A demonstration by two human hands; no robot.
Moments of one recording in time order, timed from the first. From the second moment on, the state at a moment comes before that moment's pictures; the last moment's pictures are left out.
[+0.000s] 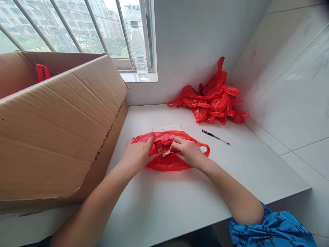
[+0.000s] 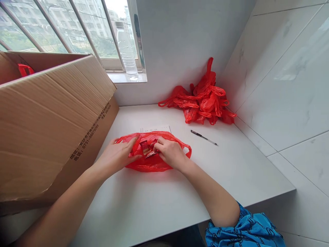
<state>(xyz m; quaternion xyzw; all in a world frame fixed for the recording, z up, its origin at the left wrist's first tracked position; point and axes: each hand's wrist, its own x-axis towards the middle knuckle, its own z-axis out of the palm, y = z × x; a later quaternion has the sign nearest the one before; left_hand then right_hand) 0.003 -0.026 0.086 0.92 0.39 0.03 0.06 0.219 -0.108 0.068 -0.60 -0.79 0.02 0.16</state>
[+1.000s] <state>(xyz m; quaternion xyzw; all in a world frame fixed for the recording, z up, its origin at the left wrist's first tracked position) 0.025 -0.022 0.057 0.93 0.34 0.12 -0.02 0.229 -0.103 0.064 -0.70 -0.70 -0.04 0.12</state>
